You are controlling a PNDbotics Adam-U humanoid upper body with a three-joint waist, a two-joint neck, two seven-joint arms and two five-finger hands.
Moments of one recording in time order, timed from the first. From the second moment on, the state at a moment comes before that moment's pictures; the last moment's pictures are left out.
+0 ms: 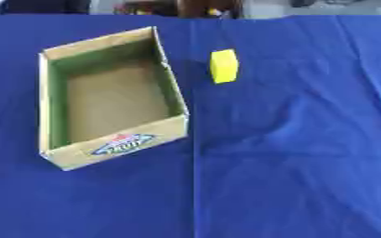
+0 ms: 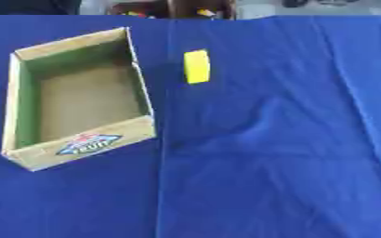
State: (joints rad) left arm -0.45 0.54 0.10 -1.99 0.04 -0.36 0.29; right arm -0.67 -0.78 -0.01 -1.98 0.42 0.10 -0.36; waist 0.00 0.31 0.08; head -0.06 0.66
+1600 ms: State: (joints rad) left arm -0.47 0.55 0.07 -1.99 0.07 -0.36 0.25; right arm -1.11 -0.57 0.21 -1.28 0.81 0.14 0.14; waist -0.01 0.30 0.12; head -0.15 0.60
